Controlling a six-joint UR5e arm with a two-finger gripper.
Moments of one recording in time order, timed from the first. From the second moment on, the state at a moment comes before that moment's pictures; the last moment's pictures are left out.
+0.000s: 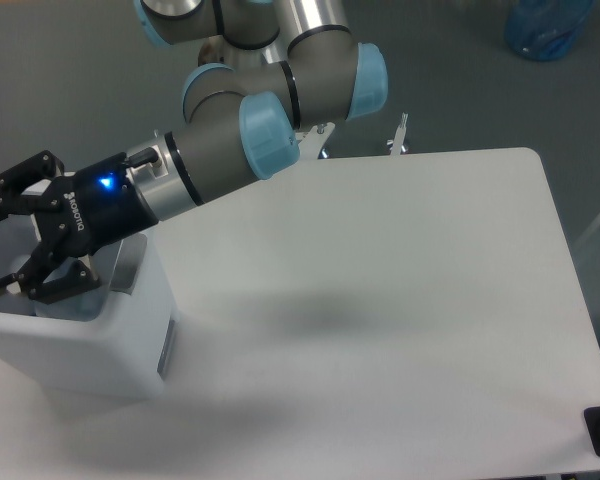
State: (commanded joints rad) arm 2.29 -1.88 -1.58 -0.79 0.21 0.95
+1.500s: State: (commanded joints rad) arm 2.60 -1.91 -1.52 -0.93 1.11 1.23
